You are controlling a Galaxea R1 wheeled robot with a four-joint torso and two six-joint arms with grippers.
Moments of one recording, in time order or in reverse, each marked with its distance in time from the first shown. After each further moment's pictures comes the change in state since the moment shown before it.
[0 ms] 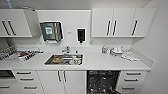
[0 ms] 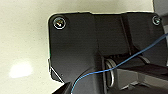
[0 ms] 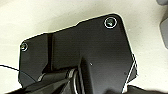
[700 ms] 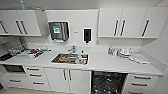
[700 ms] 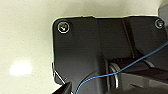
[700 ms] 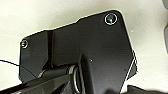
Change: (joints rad) left arm 0.001 -0.016 0.000 0.000 -0.032 0.004; right arm -0.003 0.002 0.002 -0.002 -0.004 0.000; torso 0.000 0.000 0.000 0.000
